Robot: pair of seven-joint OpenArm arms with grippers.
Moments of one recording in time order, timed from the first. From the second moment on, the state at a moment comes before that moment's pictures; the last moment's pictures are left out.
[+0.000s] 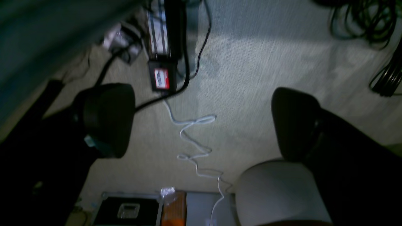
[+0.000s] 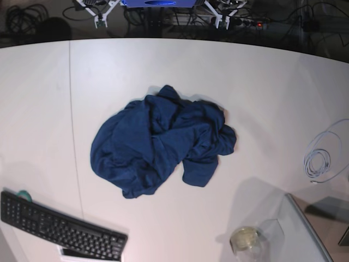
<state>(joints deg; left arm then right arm) 8.6 -3.2 1.7 11.7 0.4 -1.2 -0.9 -6.8 -0.2 -0.7 7.2 -2.1 -0.4 0.8</state>
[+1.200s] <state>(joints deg) 10.4 -3.3 1.2 11.9 0.4 -1.2 -7.1 -7.5 0.7 -0.7 7.2 -2.1 -0.4 1.0</state>
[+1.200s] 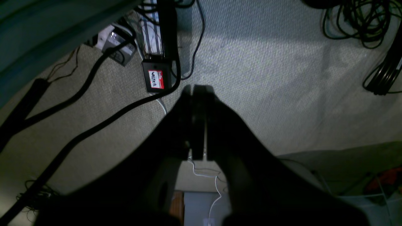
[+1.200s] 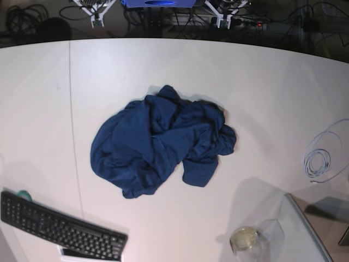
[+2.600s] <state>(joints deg) 42.5 -13.7 1.0 104.7 0.2 -1.2 9.4 -16.9 -0.6 -1.7 110.9 -2.3 0.0 -53.2</state>
